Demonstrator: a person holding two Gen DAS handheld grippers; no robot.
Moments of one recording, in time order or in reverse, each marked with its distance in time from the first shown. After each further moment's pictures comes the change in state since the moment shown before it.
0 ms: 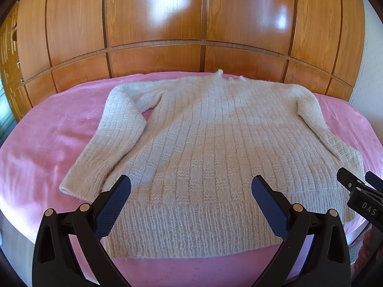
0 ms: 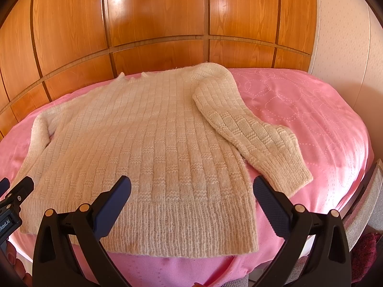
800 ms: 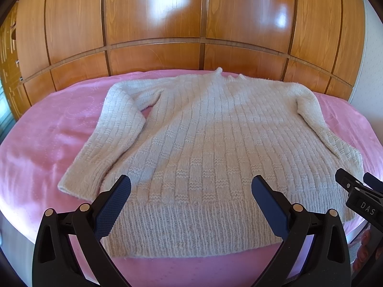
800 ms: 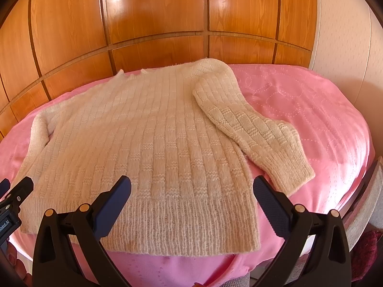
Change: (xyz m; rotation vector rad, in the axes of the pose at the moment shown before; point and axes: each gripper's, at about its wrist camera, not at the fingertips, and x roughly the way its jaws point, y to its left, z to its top) left arm 0.002 -0.002 0.000 -0.003 0.014 -0.002; right arm 0.007 0.000 -0.003 0.008 0.014 0.003
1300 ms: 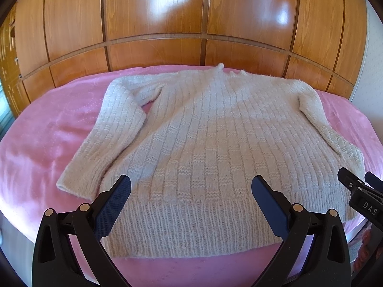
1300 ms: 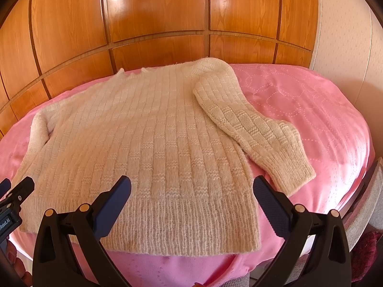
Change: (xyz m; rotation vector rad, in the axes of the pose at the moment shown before) left arm 0.008 0.005 0.000 -0.004 0.030 -0.002; right arm 0.003 0.001 -0.001 -0.005 0.007 -0.002
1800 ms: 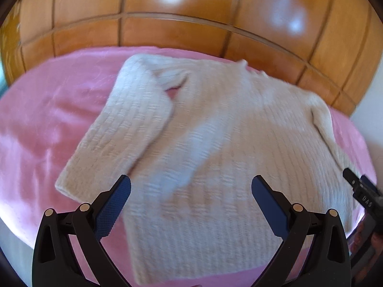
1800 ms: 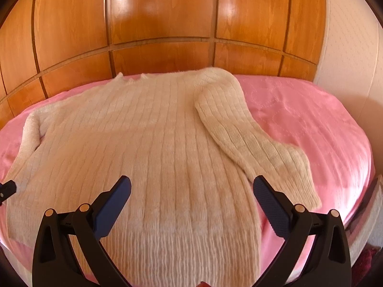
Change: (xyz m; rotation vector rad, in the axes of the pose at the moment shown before) left arm 0.033 0.081 0.011 -0.178 0.077 -0.087; right arm 0.032 0.006 0.024 -0.062 -0.052 -0.005
